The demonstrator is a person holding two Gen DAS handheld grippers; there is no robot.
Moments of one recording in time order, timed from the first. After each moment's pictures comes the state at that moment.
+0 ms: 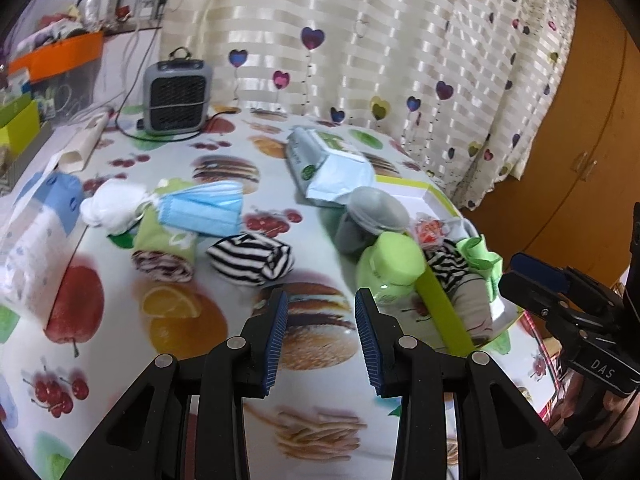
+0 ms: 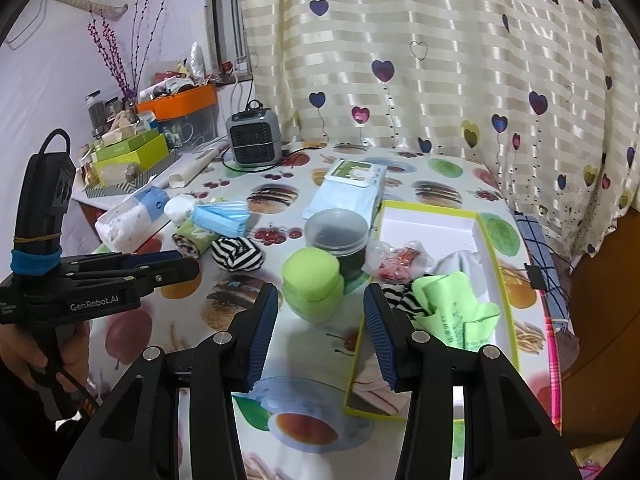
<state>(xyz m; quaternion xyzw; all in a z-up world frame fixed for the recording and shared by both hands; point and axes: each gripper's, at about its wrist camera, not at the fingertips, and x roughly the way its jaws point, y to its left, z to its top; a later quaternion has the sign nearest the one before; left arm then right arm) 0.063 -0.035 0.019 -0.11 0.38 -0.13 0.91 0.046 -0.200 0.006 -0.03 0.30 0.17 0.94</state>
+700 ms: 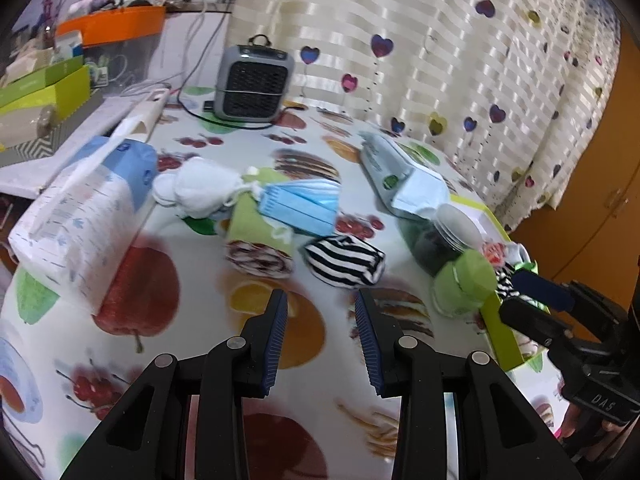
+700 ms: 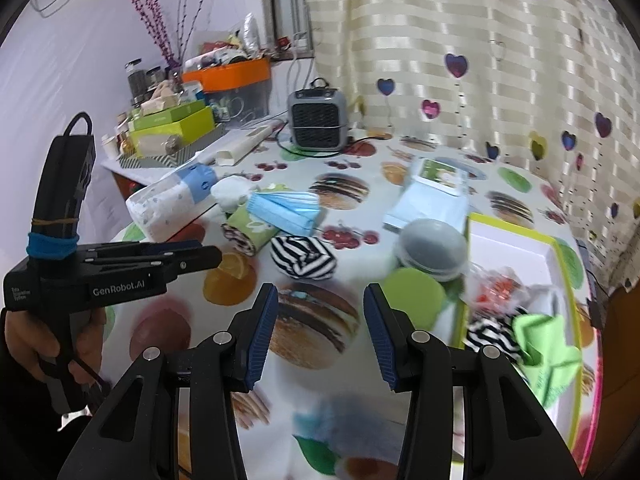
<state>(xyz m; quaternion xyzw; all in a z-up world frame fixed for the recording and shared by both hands) 0.069 0.030 0.004 -0.14 0.38 -0.06 0.91 0.074 -0.124 -0.006 -0.07 0.31 0.25 0.91</state>
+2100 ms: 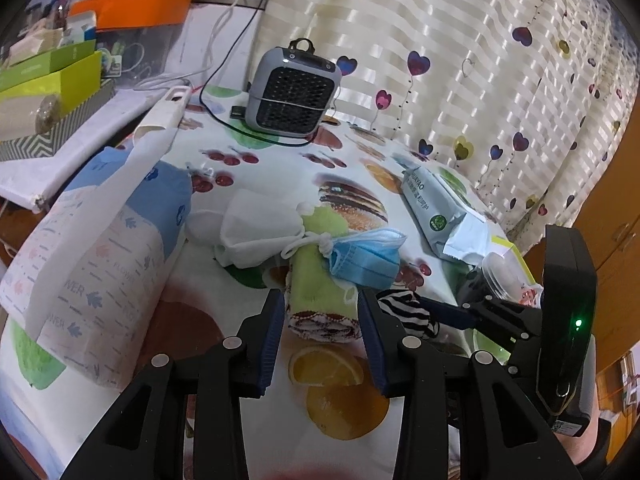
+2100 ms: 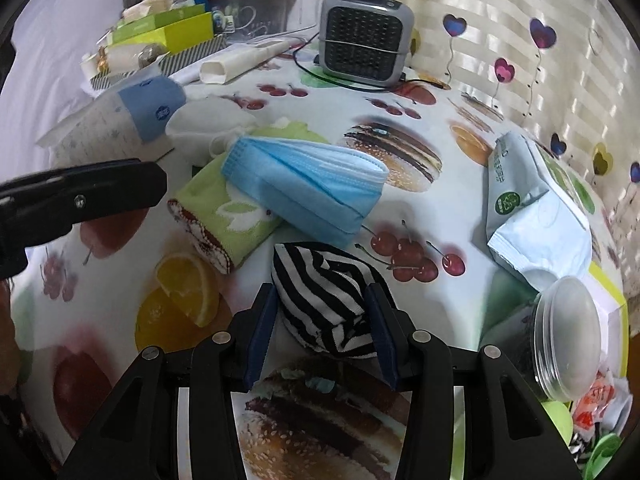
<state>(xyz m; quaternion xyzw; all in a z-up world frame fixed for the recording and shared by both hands) 0.117 0.080 -0.006 -0.18 0.37 -0.05 0.91 0.176 -0.034 -0.072 -0.15 0.41 0.24 0.87</state>
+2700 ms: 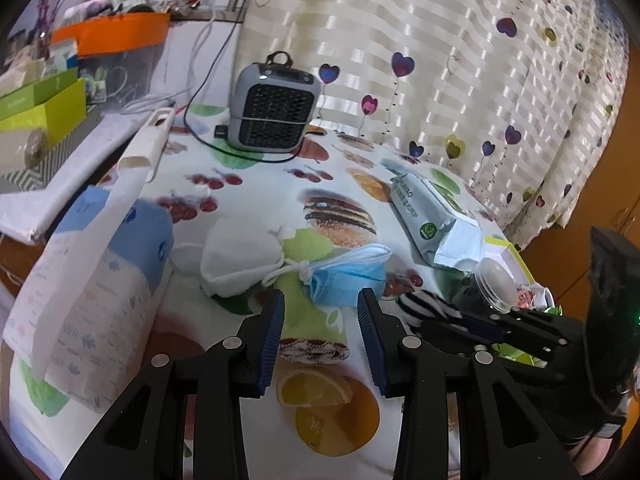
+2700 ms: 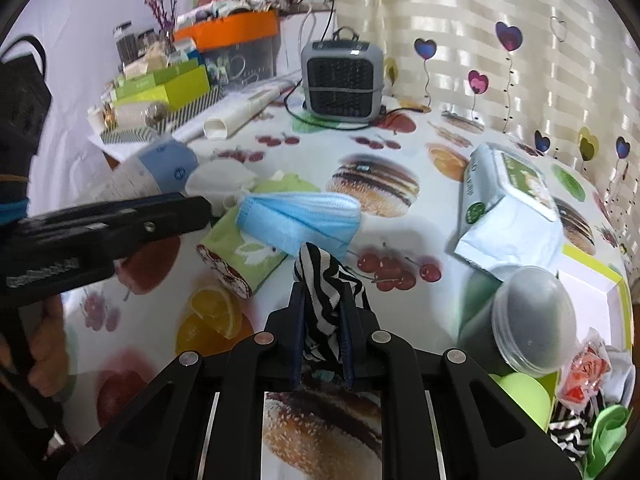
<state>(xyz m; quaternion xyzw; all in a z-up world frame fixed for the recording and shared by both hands) 0.127 0.068 0.009 -0.14 0.36 -0.06 0.92 0.156 -0.059 -0.035 -0.08 0.36 0.25 0.89</state>
